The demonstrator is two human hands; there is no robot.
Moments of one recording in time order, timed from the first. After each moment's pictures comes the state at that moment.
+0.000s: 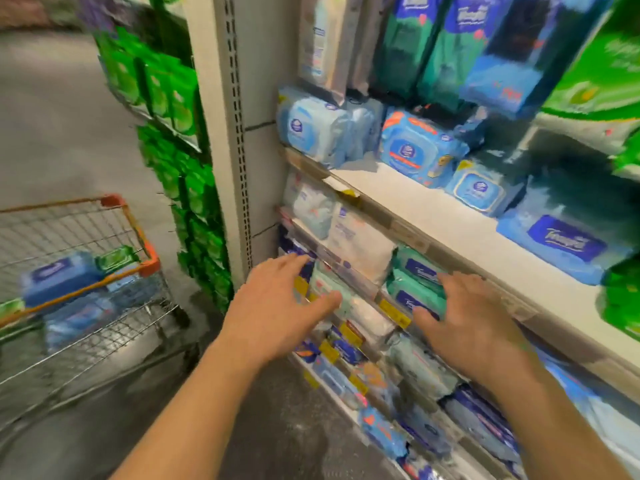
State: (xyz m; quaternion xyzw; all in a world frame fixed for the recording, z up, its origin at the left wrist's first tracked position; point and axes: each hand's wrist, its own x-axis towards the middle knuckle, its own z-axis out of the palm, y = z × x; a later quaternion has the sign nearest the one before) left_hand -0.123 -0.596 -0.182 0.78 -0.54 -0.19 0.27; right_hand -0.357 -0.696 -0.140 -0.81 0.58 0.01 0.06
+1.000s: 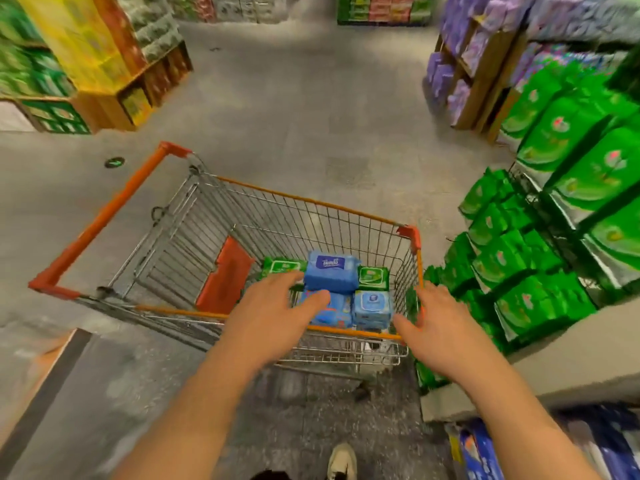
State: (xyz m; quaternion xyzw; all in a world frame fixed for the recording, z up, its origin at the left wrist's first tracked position) left_hand 0.279 -0.412 -0.217 0.94 -0.07 -0.16 0.30; right_hand 0.217 -0.654 -0.229 -0.97 0.14 0.12 0.18
